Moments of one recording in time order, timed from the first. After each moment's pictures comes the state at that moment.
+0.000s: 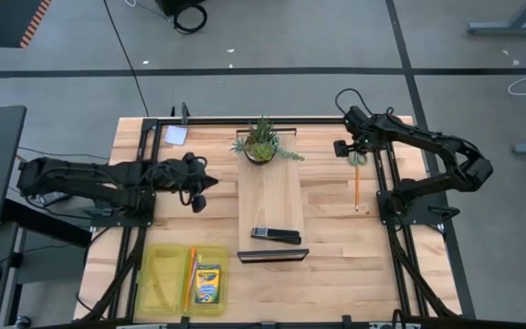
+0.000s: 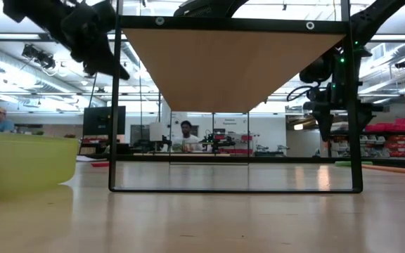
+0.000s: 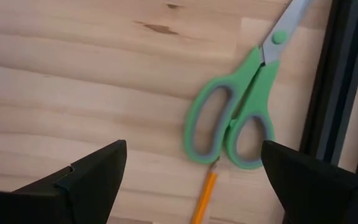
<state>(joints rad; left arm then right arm) 0.04 0.90 0.59 -0.29 -0.22 -0.19 -0.87 1.28 0.78 -0.83 0.12 0.56</state>
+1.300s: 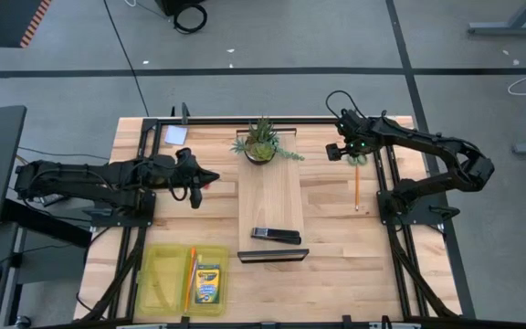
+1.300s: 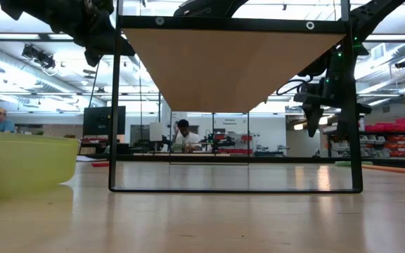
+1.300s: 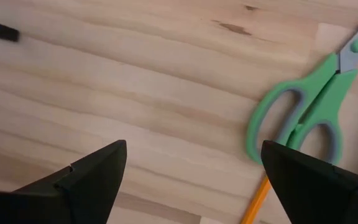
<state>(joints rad) 0.04 0.80 0.58 -0.15 -0.21 -0.28 -0.76 1.26 0.78 -0.76 0.05 0.58</state>
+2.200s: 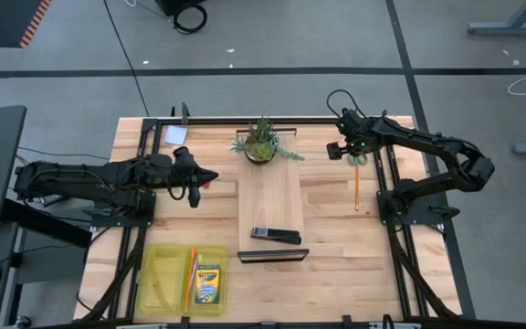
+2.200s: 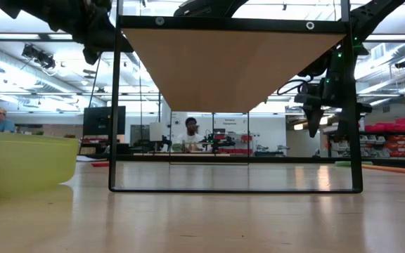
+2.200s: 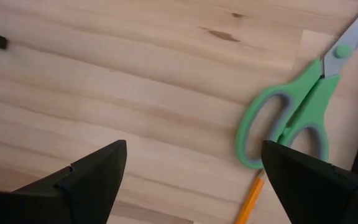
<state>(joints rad) 0.04 0.78 0.58 -0.15 -0.21 -0.29 -0.77 1.26 0.78 -0.76 0.08 0.58</state>
